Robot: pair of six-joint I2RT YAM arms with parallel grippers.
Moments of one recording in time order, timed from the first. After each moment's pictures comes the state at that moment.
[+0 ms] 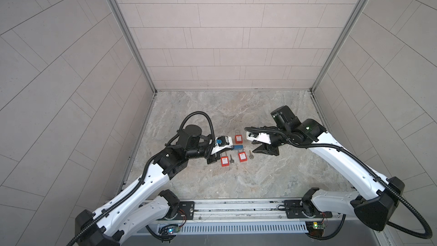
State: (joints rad) left arm -0.66 0.90 0.79 -0.35 0.55 0.54; right arm 0.58 1.24 1.25 -1.01 -0.56 -0.73
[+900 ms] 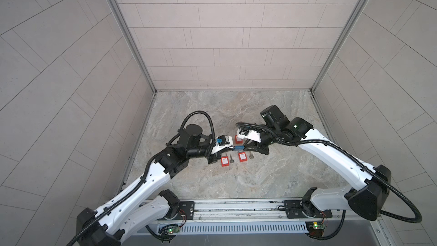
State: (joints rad) left arm -0.66 0.91 0.78 -0.33 0.59 0.51; right arm 0.64 1.34 1.28 -0.91 -0.60 -0.61
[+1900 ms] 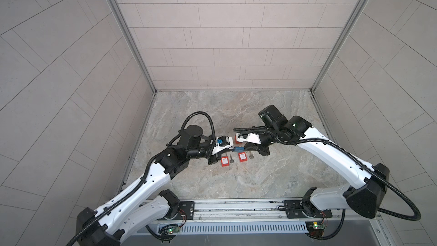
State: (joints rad) left arm -0.66 0.91 0.77 -0.33 0.57 0.51; right arm 0.66 1.36 1.33 -1.00 -0.55 -0.72
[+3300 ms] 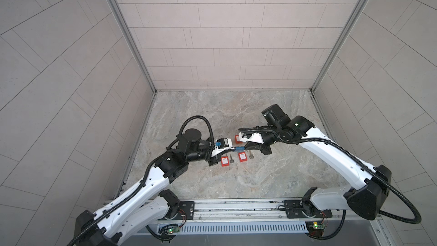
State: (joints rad) left arm -0.67 0.86 0.70 -0.23 0.54 0.50; right arm 0.61 1.33 1.29 -0.98 -0.65 -0.81
